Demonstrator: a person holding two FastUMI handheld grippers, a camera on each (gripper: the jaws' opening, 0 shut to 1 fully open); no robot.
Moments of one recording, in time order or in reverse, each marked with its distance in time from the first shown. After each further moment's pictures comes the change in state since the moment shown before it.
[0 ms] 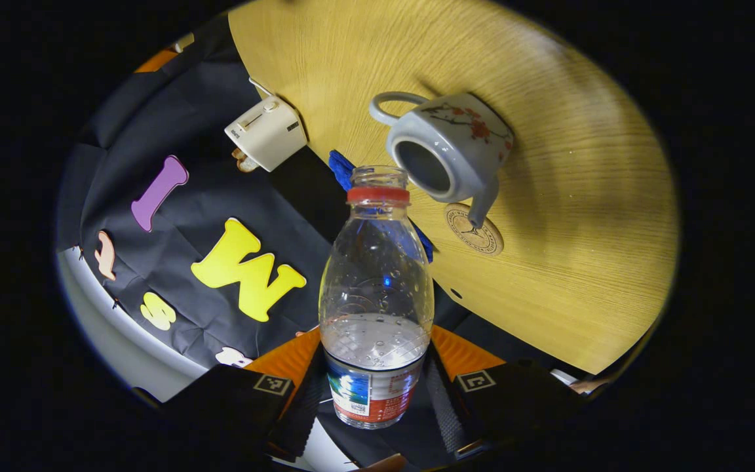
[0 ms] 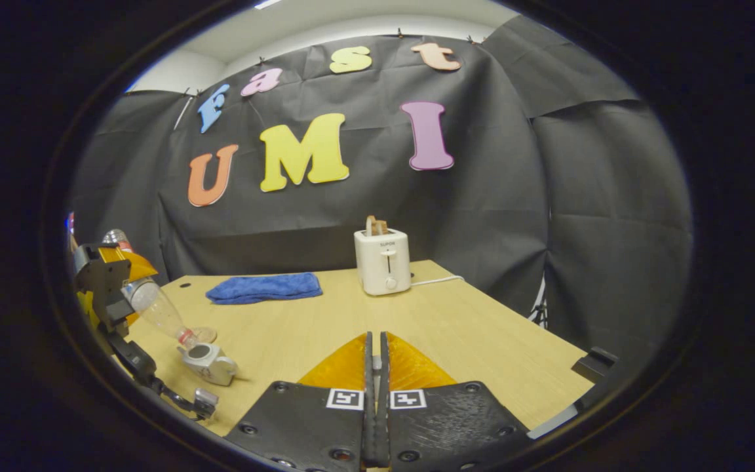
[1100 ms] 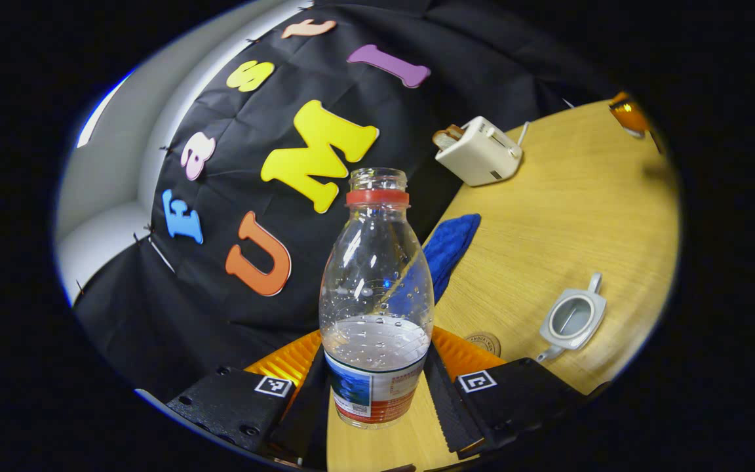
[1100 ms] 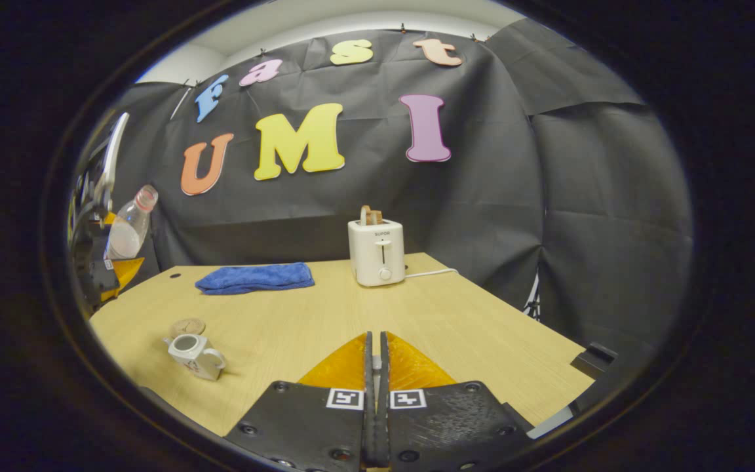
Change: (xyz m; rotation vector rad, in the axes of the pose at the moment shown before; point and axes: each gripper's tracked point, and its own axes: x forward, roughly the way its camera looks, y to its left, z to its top) left arm 0.039 0.023 -0.033 -1.394 -0.183 -0.037; right arm 0.005 0.009 -0.014 -0.041 0.025 -0.027
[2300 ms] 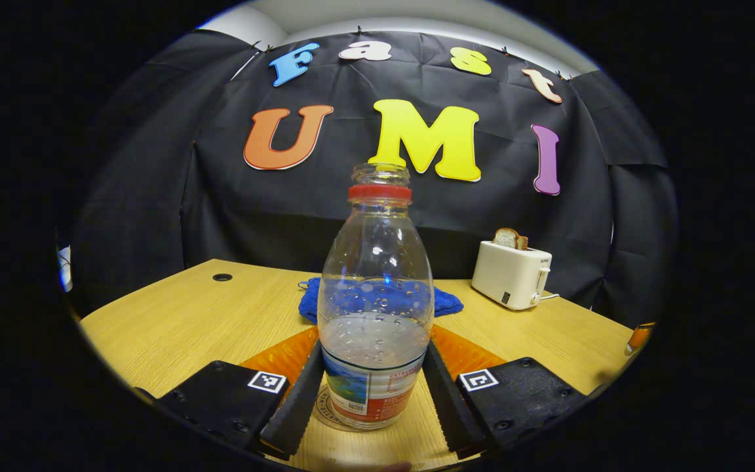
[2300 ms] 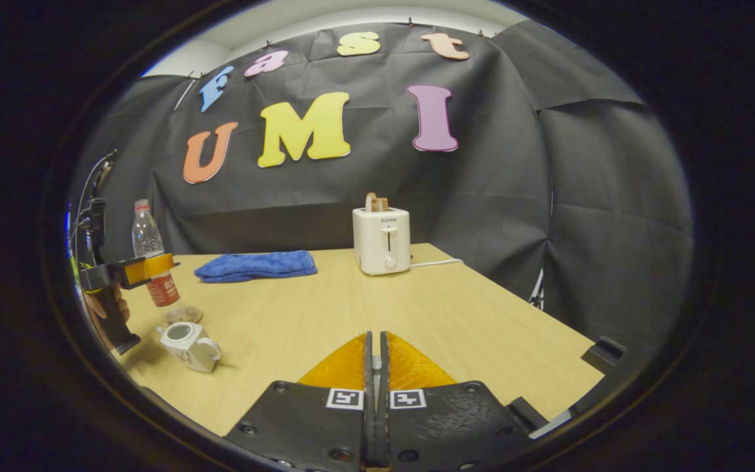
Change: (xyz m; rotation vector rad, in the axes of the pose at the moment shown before) left arm 0.088 -0.046 -0.036 -0.968 -0.104 -0.148; right arm 0.013 0.007 -0.020 -0.007 0.041 0.011
